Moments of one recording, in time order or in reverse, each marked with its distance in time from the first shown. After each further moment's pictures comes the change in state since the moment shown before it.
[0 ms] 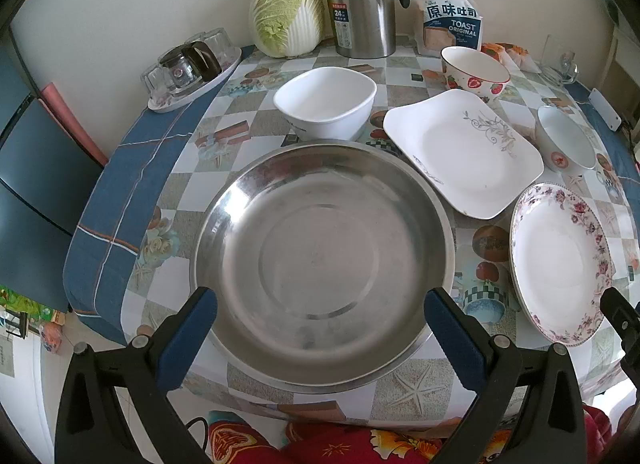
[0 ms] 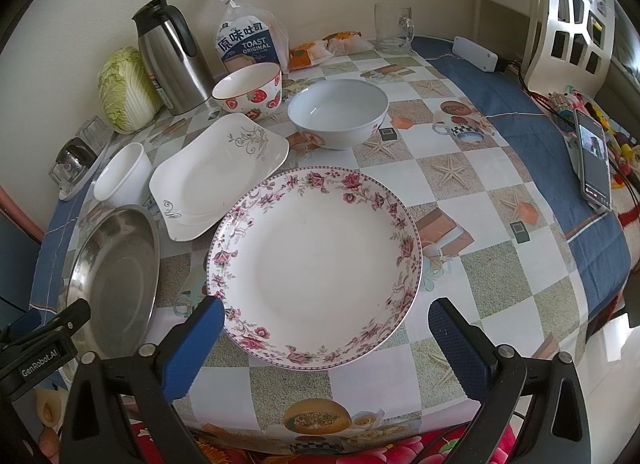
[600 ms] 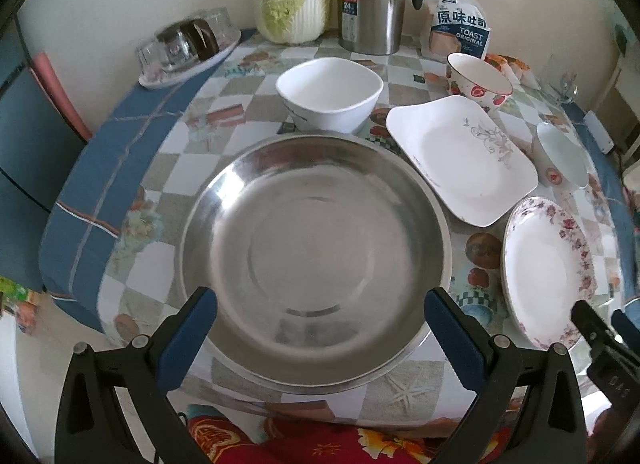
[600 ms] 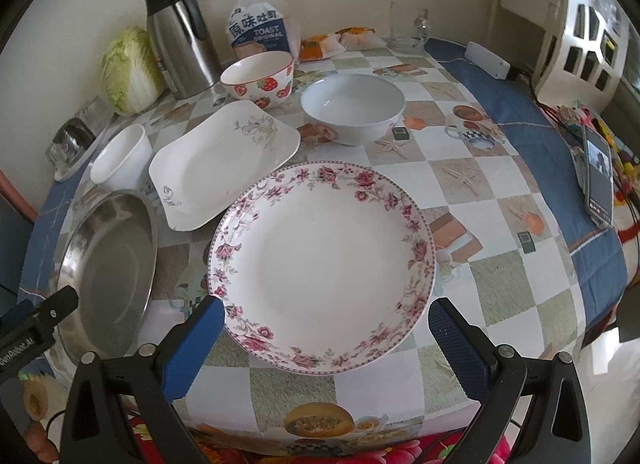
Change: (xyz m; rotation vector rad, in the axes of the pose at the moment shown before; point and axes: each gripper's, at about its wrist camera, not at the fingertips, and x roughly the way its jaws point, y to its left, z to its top) left arm 0.011 0.019 0.004 -0.085 0.046 -0.117; right arm 0.011 0.015 0.001 -0.062 0.028 -0.024
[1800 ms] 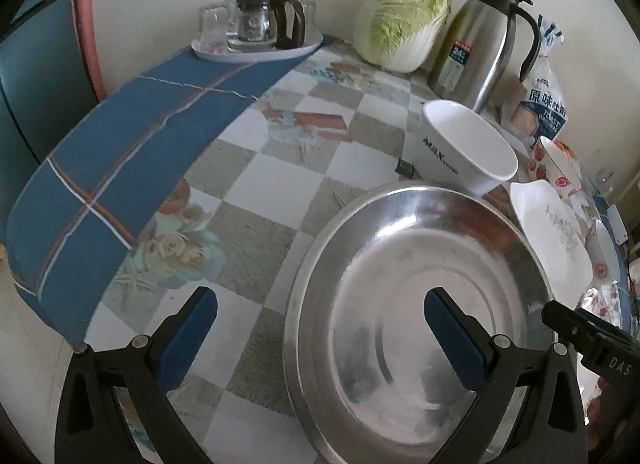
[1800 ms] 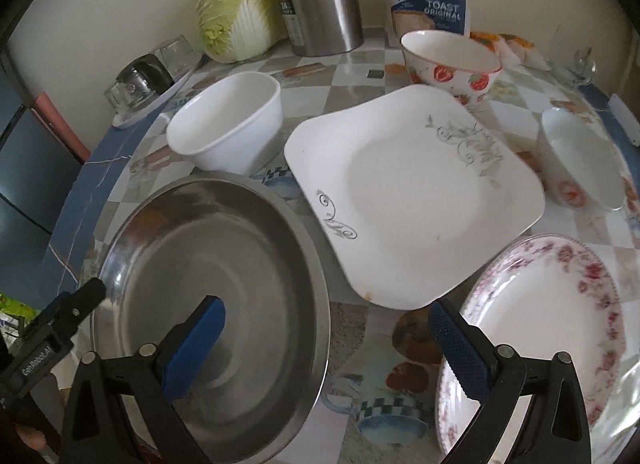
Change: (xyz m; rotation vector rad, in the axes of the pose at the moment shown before) left arm 0.068 0.131 0.017 -0.221 -0.124 -0.067; right arm 0.083 0.146 0.040 -0.212 0.072 0.224
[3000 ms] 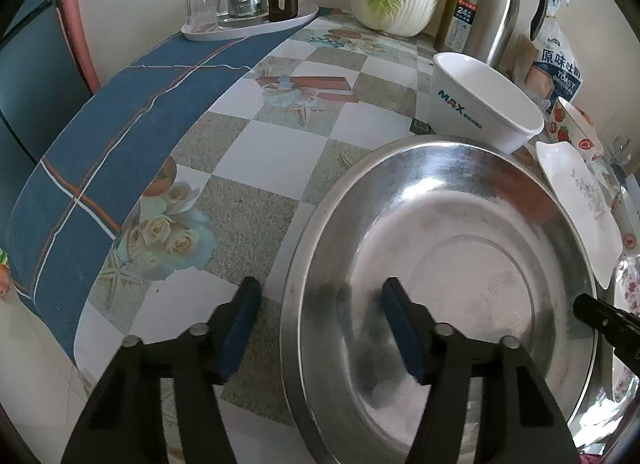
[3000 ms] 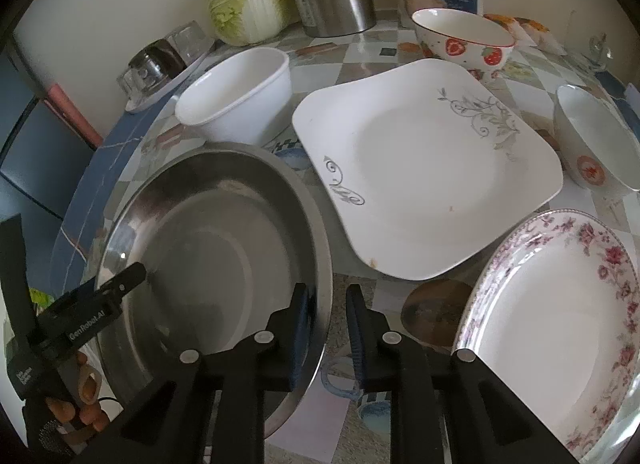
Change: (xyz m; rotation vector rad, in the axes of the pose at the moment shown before) left arm 0.030 -0.004 -0.009 0.071 0.072 0.068; right arm 0.009 -0.005 -0.014 -0.025 0.046 0.071
